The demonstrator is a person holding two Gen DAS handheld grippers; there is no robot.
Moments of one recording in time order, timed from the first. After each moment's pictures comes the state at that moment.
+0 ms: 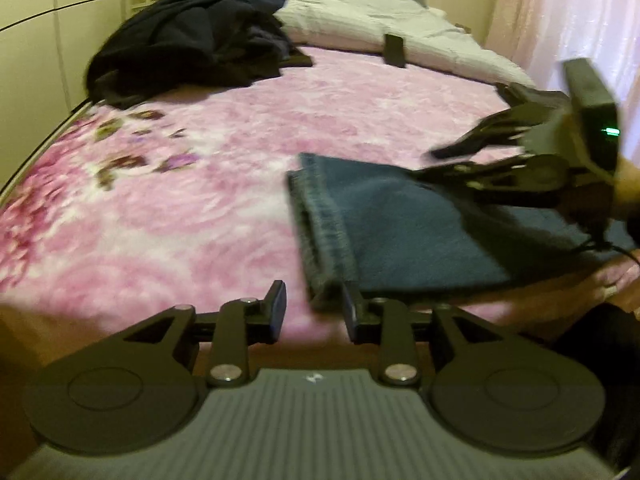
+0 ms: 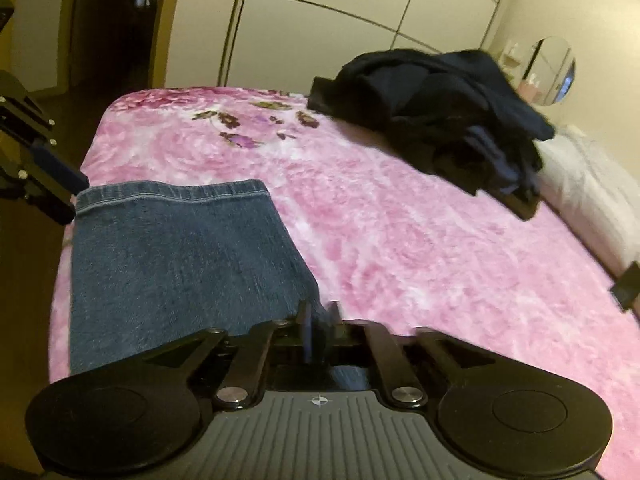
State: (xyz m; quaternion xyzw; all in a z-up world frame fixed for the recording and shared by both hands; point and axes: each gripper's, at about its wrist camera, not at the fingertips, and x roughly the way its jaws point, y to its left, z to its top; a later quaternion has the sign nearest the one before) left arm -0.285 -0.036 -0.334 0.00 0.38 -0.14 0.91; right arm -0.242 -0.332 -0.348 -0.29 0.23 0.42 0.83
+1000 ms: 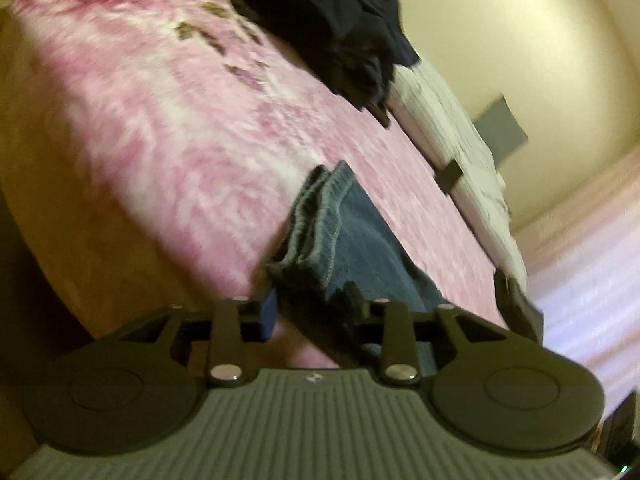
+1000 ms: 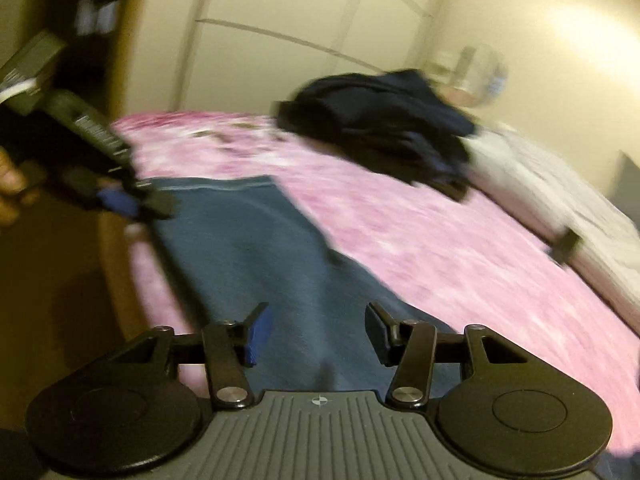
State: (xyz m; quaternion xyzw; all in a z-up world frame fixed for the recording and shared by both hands) left arm -0.300 -0.040 -0.383 -0.39 0.33 -0.05 0.86; right arm -0.352 -0.398 -0.333 -0.24 0.21 0.33 0.89
